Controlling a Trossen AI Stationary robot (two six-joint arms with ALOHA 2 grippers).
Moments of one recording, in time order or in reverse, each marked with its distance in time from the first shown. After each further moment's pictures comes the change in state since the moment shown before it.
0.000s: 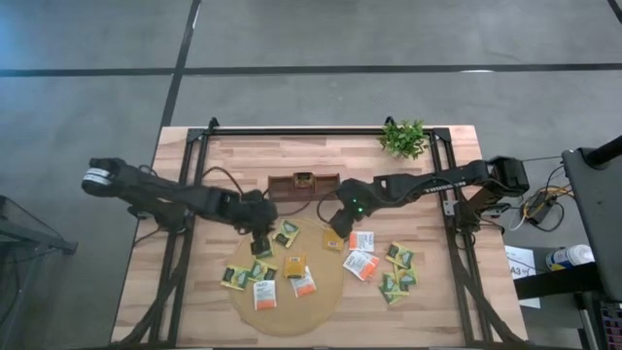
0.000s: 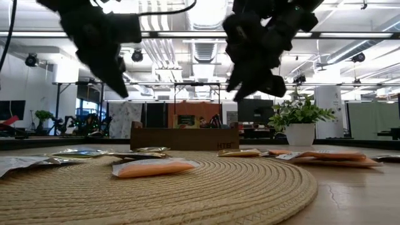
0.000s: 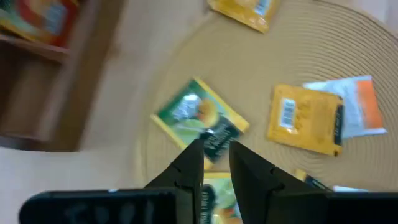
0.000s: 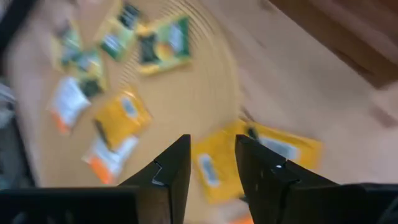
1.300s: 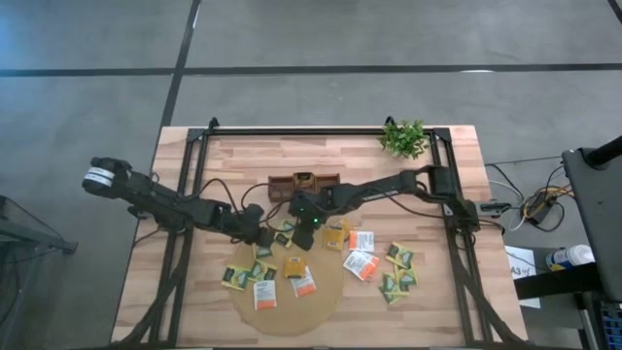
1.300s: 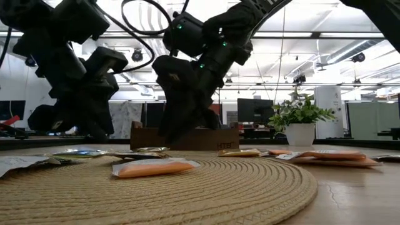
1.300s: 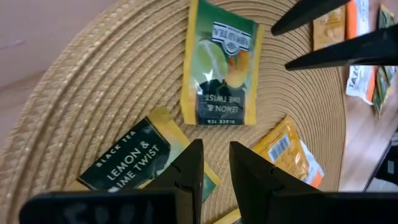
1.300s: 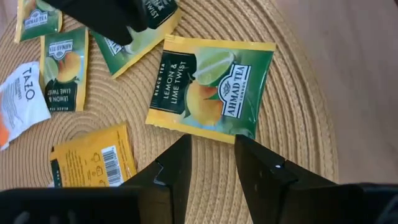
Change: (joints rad) left arm -0.032 0.009 -0.364 0.492 0.050 -0.995; right arm -0.003 0.563 0.497 -0.027 -0.107 -0.331
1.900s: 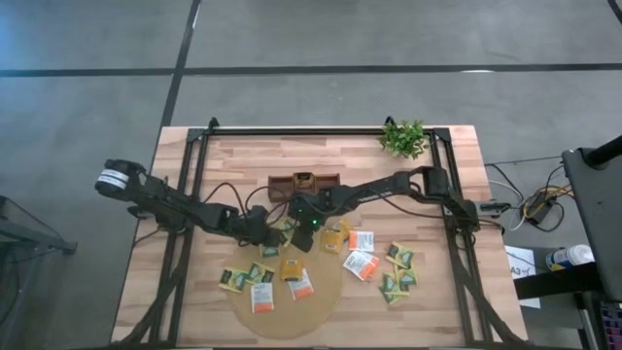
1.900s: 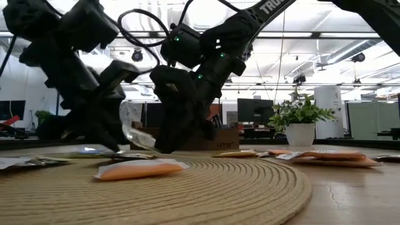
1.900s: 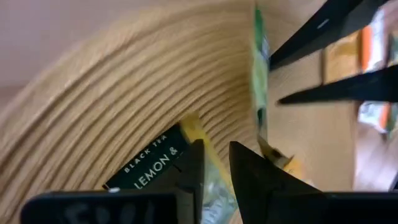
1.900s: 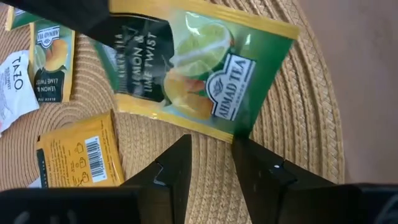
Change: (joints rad) left arm 0.000 0.138 0.023 0.118 -0.068 -0.045; right arm -0.003 0.066 -0.001 0.037 -0.062 0.011
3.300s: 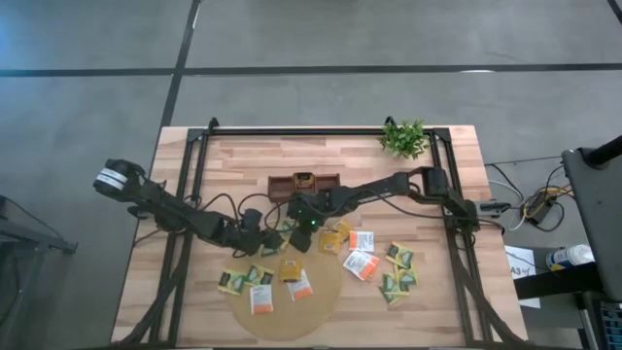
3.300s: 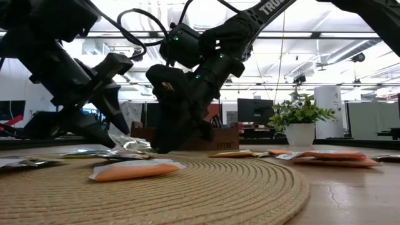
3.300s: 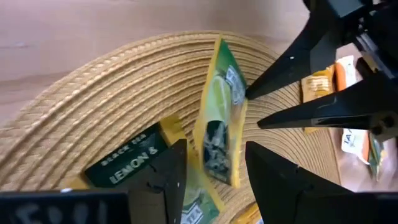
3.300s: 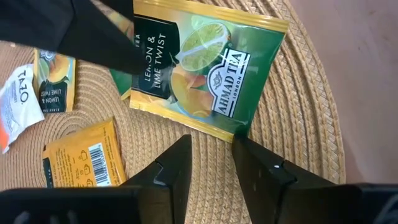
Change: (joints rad) left arm -0.145 -0.006 0.006 -0.025 -0.265 -0.170; right arm 0.001 0.003 0.000 0.041 0.000 0.051
